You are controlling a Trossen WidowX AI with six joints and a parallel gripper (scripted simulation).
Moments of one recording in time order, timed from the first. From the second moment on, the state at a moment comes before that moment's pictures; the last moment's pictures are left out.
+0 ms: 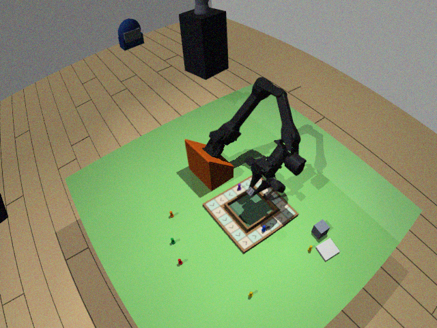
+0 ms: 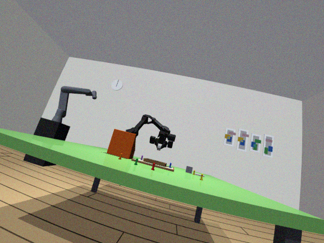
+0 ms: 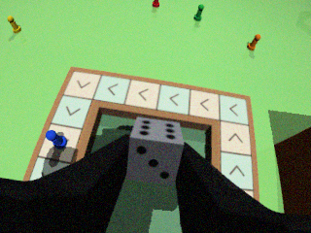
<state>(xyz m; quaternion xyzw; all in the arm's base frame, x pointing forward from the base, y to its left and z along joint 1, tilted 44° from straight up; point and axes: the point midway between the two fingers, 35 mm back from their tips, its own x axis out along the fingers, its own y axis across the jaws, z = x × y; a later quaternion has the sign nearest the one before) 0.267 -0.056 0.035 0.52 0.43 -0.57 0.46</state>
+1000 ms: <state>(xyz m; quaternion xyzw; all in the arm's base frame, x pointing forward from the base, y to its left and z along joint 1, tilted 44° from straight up) 0.262 -0.065 0.013 0.67 0.58 -0.37 0.28</state>
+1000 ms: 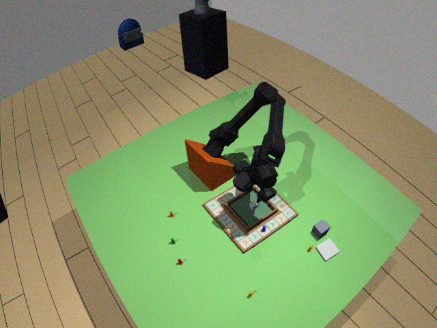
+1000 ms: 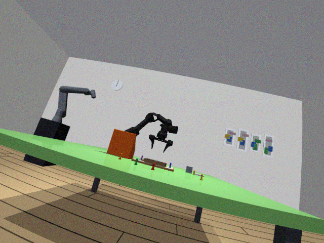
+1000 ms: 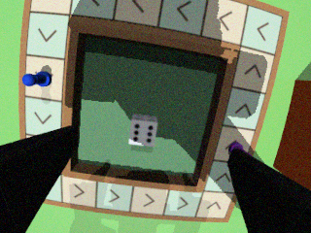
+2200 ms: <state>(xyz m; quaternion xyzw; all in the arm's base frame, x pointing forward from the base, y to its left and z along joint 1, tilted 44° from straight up) 0.173 -0.010 0.010 0.21 0.60 0.30 0.71</state>
